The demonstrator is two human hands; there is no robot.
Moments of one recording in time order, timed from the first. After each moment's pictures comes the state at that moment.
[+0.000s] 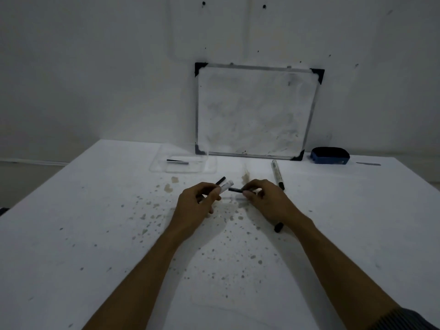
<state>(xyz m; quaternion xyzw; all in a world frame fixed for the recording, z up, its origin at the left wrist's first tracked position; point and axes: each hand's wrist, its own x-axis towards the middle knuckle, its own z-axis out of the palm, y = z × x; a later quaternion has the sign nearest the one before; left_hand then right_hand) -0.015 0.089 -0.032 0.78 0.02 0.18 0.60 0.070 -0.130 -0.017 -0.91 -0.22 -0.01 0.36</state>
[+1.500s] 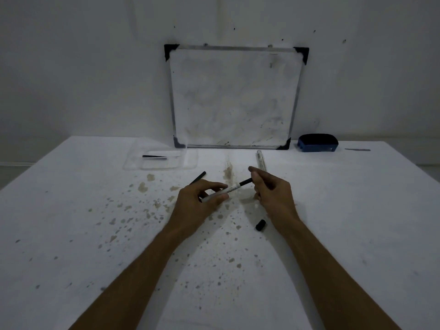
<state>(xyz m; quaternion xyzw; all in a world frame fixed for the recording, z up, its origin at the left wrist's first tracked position) 0.011 0.044 -0.038 0.82 -0.04 0.18 0.55 0.058 -0.160 -0.023 -0.73 -0.06 -0.07 0.68</state>
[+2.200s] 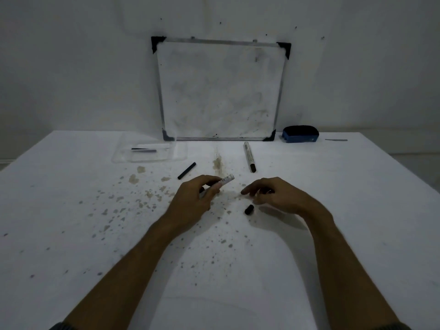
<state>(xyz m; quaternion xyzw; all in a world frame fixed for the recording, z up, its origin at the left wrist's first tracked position) -0.006 0.032 -0.035 0.84 -0.09 0.12 0.52 0.044 -0.217 0.003 -0.90 -0.21 0.17 0.34</state>
